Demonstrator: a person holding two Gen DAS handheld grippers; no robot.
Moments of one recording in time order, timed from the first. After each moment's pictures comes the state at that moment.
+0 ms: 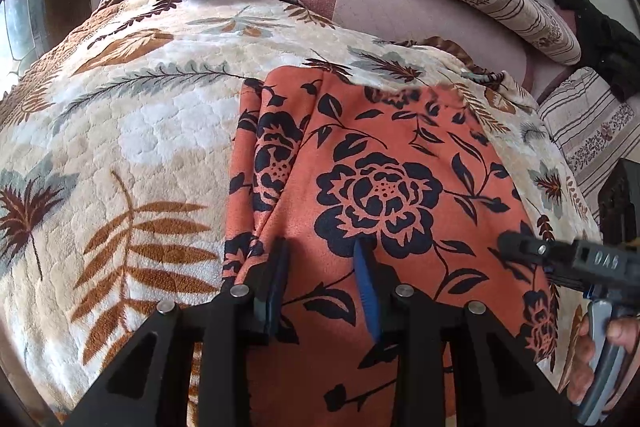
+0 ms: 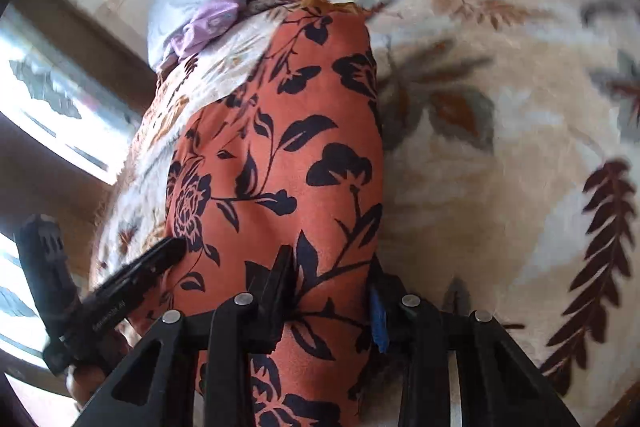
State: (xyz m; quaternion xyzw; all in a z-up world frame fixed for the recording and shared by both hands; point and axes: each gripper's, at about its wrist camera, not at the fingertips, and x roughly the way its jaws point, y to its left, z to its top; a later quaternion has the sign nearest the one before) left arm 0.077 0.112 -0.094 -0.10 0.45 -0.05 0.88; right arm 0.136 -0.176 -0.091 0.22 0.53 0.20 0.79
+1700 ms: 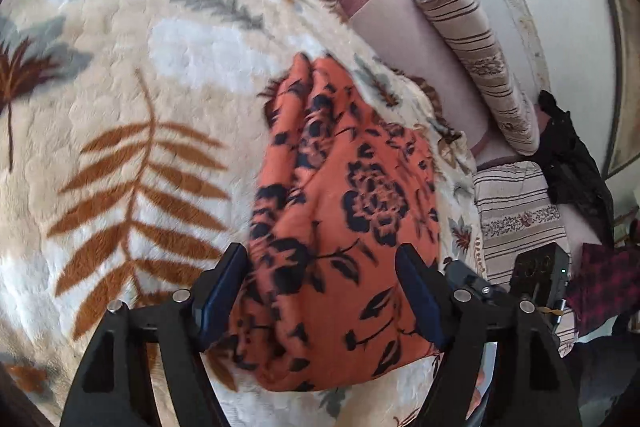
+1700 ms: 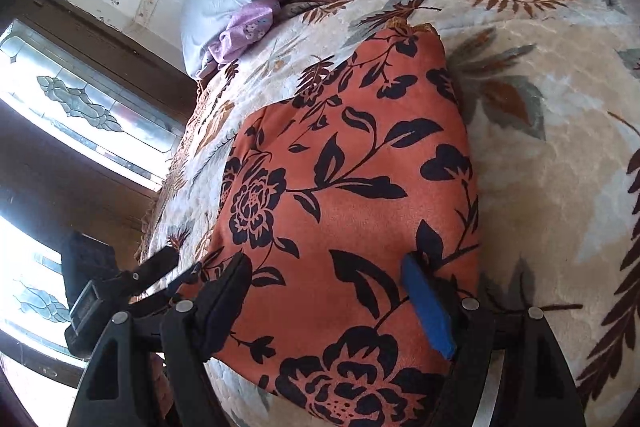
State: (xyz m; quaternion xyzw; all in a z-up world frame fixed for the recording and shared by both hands) left arm 0.058 0.189 -0.112 -0.36 0.48 -0.12 0.79; right arm 0.126 -0.128 -0.075 0.22 0.51 0.26 0.79
